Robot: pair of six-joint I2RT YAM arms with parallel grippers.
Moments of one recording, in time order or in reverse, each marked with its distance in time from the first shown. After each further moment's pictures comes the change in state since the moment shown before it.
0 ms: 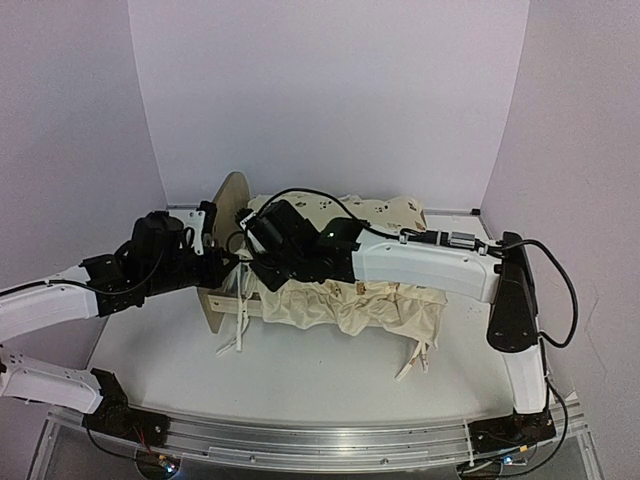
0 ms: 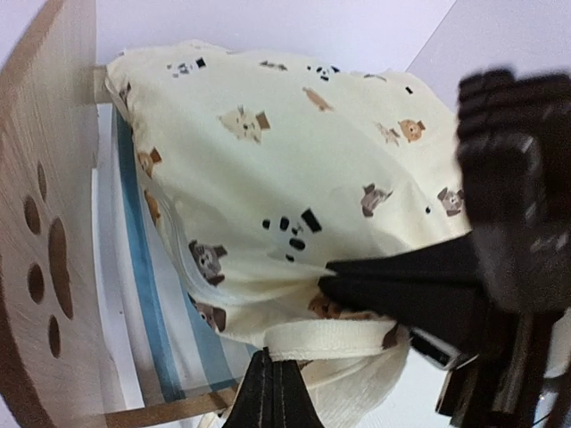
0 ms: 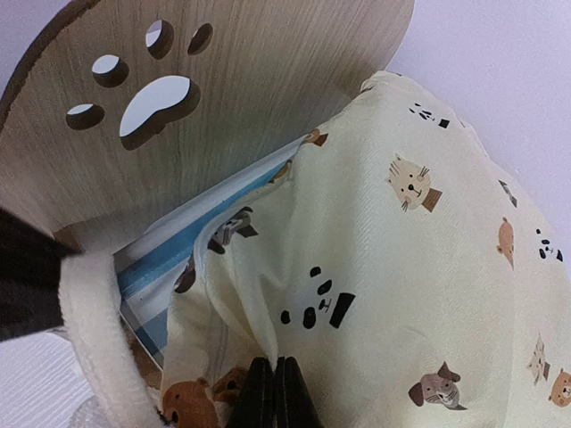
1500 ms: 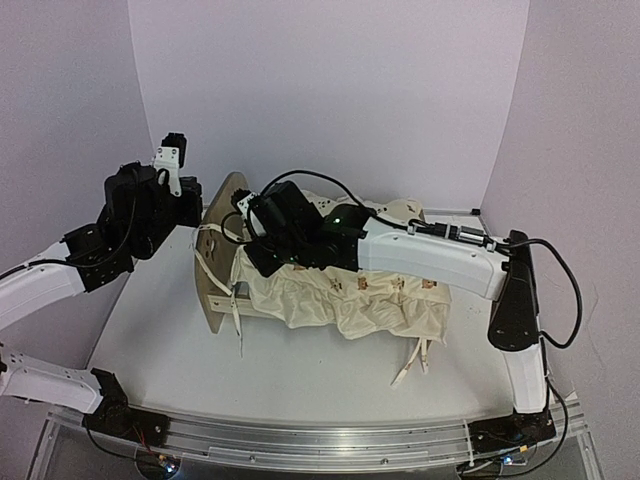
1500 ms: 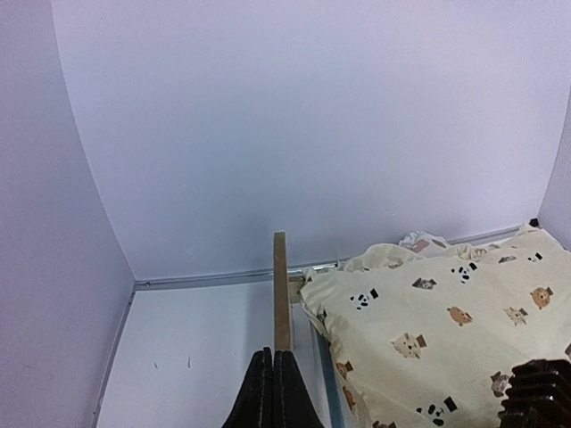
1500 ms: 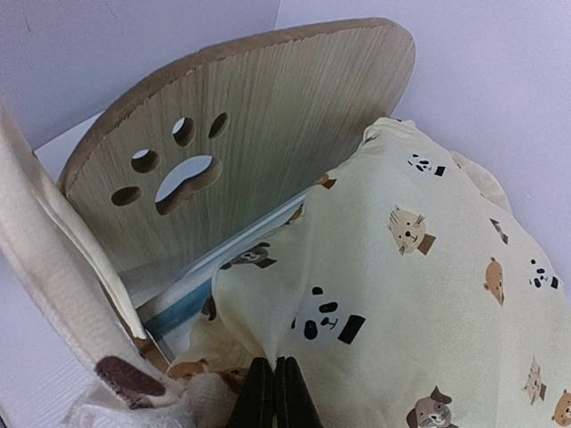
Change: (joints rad) left arm -0.003 0.008 0.235 0.115 -0.568 0.458; right arm -0.006 -0.006 0.073 0.016 -0.077 0.018
